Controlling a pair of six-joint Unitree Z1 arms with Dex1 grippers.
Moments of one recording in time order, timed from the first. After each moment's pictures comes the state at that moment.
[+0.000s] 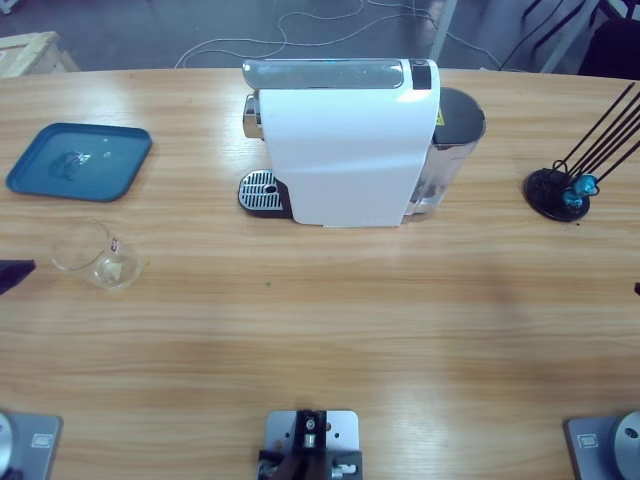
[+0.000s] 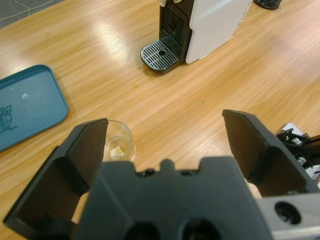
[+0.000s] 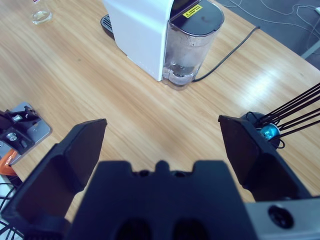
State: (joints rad) arm 0 -0.84 0.76 -0.64 0.43 0.04 -0.11; arm 1 0.94 0.76 -0.78 0.62 -0.22 0.06
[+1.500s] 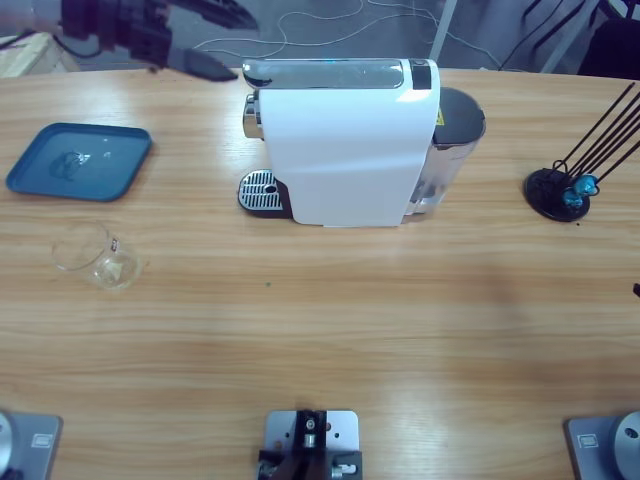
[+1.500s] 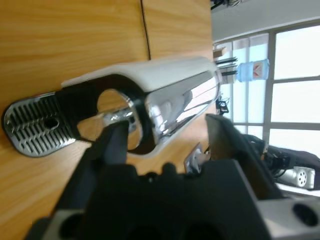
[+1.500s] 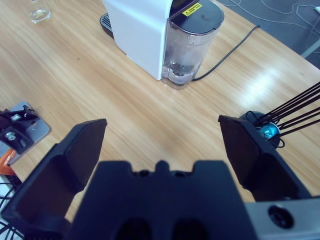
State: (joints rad) arm 0 -0.48 1.77 -1.35 0.28 -0.73 -0.69; arm 1 0.94 0.76 -0.77 0.62 -0.22 0.06
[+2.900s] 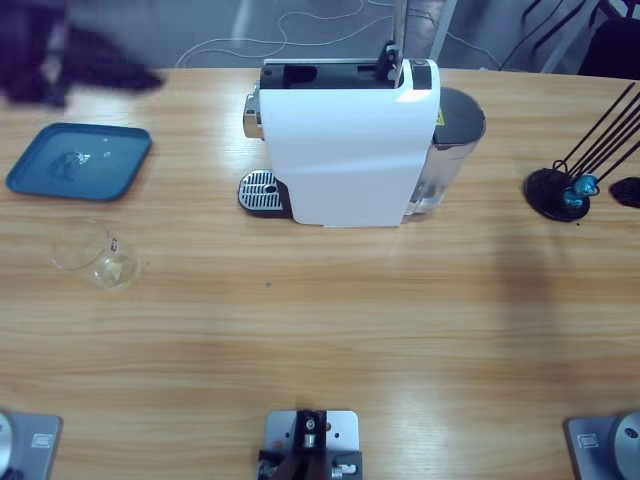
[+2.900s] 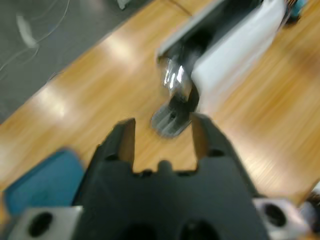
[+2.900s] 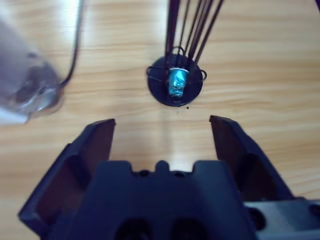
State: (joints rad) arm 0 -0.84 1.33 -1.08 0.39 0.10 0.09; arm 1 0.41 1.18 -0.63 0.31 -0.39 0.41
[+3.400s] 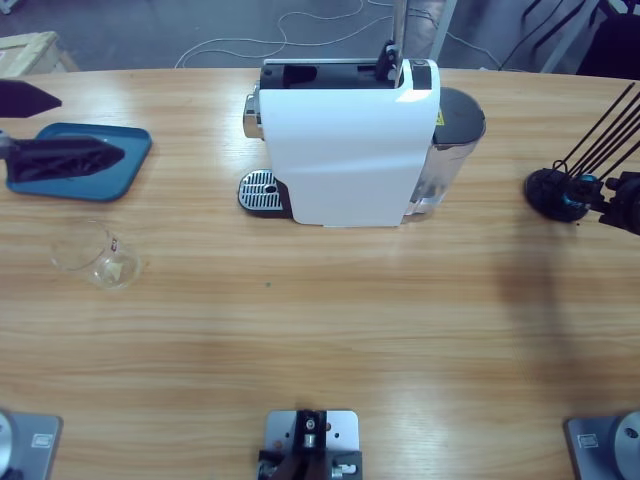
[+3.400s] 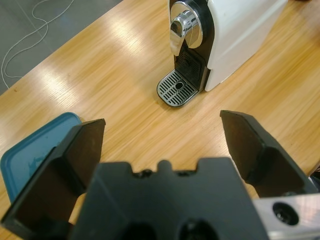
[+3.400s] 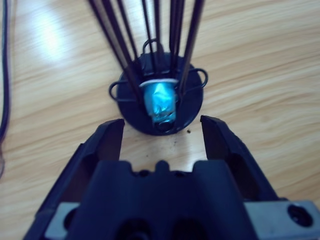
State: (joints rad) arm 0 -0.84 1.18 -0.94 0.40 0.13 0.04; arm 1 0.23 1.53 -0.41 -0.28 -0.36 0.43
